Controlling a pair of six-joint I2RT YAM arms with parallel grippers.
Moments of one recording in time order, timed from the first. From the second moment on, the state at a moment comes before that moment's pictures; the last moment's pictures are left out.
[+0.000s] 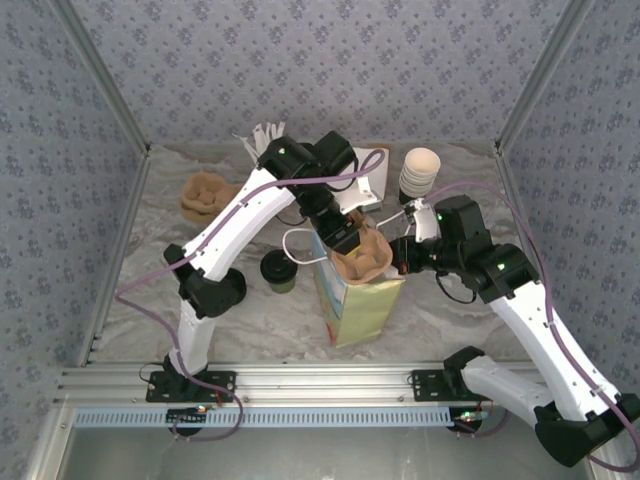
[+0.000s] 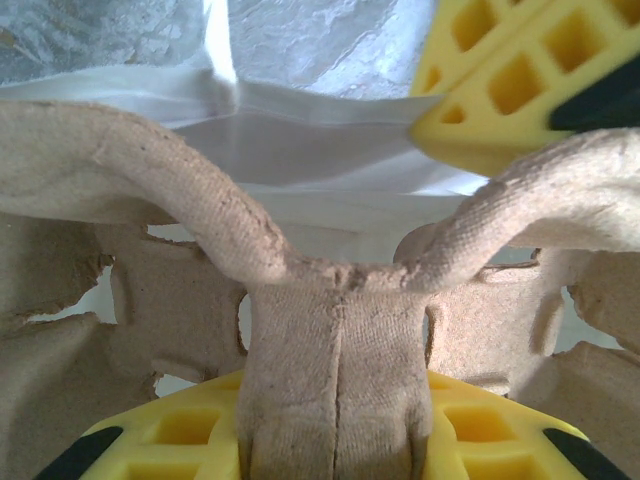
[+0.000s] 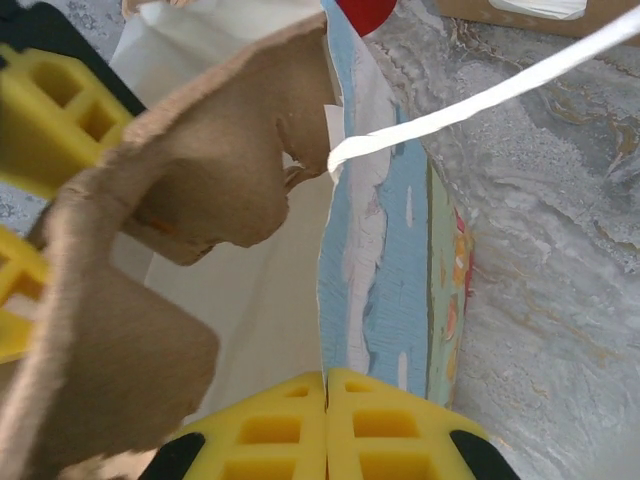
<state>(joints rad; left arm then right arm) -0.86 2.07 2.48 -1.69 0.47 0.22 0.48 0.94 1.13 -0.92 -0.36 0.36</state>
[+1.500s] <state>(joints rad) -0.86 1.97 2.24 -1.52 0.42 0.01 0.51 0.86 1.08 -0.90 -0.36 0.25</state>
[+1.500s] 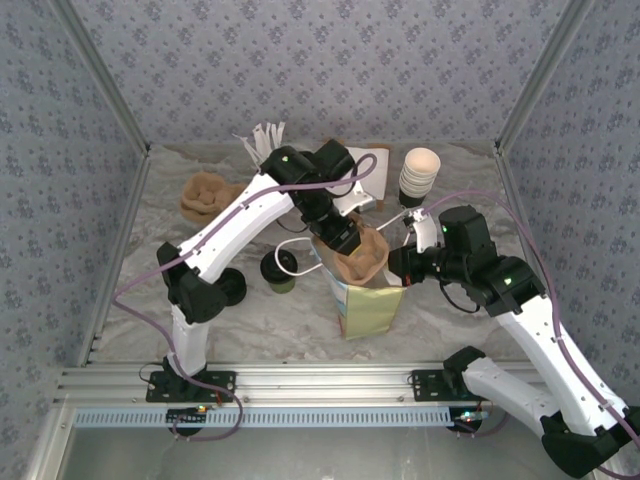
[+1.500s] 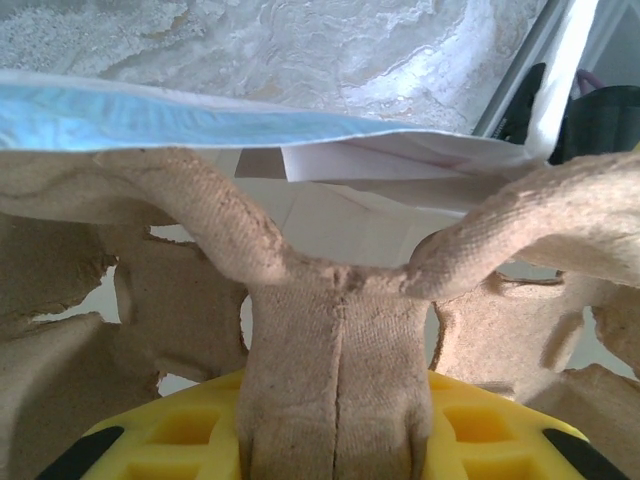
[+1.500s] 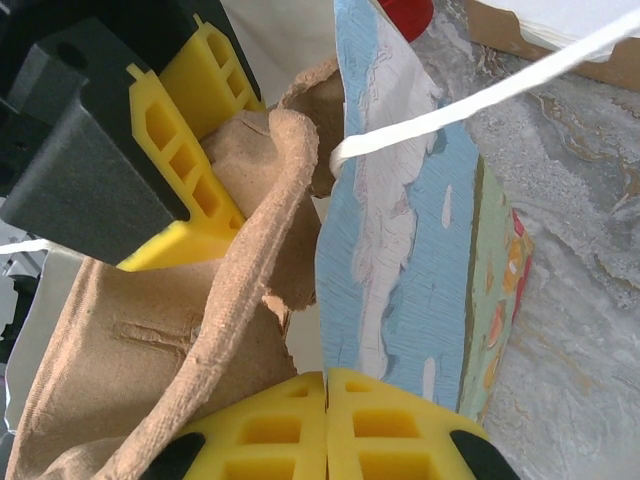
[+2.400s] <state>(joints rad) -0.91 1.91 2.16 -1.45 0.32 0.10 0.48 0.79 1.15 -0.99 -0.24 0.38</state>
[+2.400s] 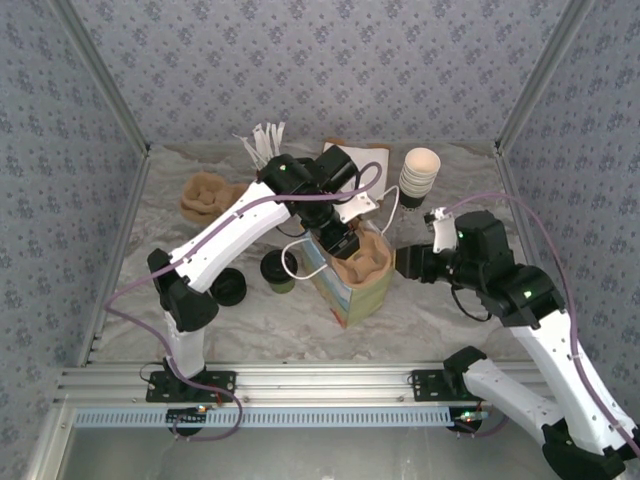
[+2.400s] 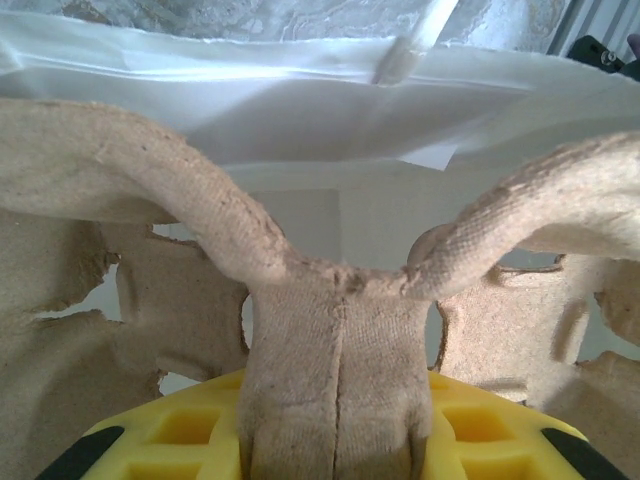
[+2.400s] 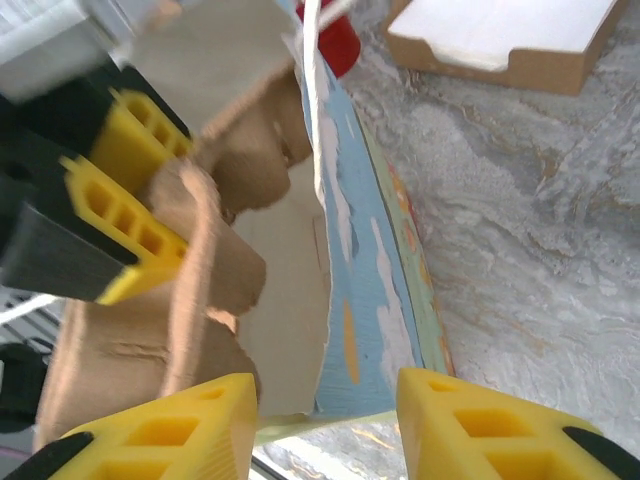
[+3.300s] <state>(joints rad) -0.89 1.96 2.26 -1.48 0.25 0.09 0.33 0.88 1.06 -0.88 -0.39 0.42</state>
